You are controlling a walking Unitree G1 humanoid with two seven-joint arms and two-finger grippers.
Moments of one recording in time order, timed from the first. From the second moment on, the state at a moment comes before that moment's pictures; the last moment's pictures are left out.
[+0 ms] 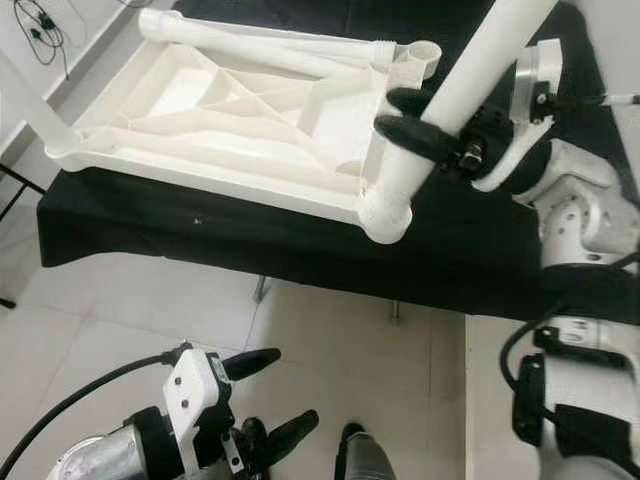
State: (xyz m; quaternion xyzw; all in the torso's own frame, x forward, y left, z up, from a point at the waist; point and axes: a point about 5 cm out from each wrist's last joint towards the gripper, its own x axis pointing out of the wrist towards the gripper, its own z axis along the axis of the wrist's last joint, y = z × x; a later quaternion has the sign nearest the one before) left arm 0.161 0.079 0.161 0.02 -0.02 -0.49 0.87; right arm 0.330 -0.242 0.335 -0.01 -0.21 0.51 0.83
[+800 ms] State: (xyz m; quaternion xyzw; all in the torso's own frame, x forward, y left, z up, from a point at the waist) left arm 0.162 0.080 0.163 0.04 -0.03 -0.47 0.88; right arm 0.336 -0.209 0.323 -0.09 -0.14 0.59 0.79
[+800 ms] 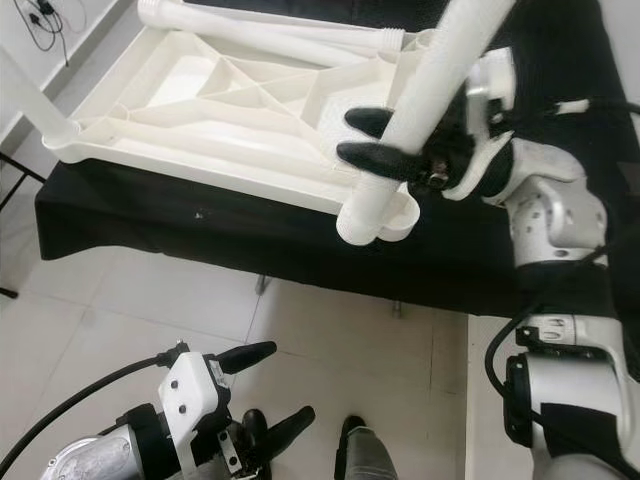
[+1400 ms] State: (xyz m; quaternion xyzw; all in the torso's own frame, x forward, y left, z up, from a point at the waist) left arm 0.160 0.080 0.164 0.04 -0.03 -0.47 0.88; right arm 0.323 -0.234 0.368 -0.01 -0.22 0.61 0.76
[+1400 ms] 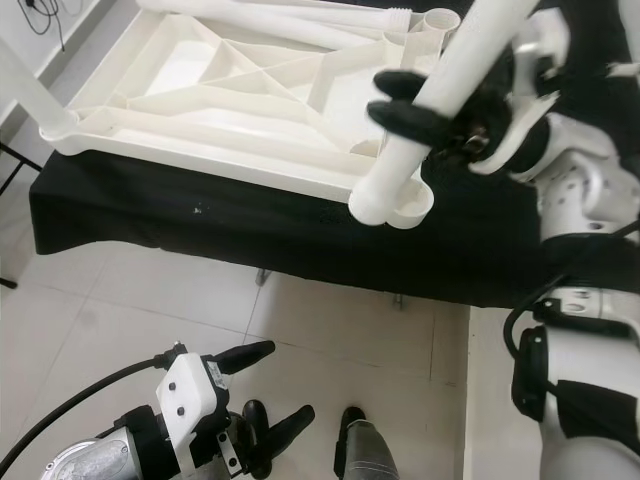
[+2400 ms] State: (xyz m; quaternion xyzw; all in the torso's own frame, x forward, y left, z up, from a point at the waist) left arm 0.160 0.079 0.165 0.05 -0.04 -0.46 0.88; right arm 0.323 -0.244 0.360 -0.17 -0.15 0.59 0.78
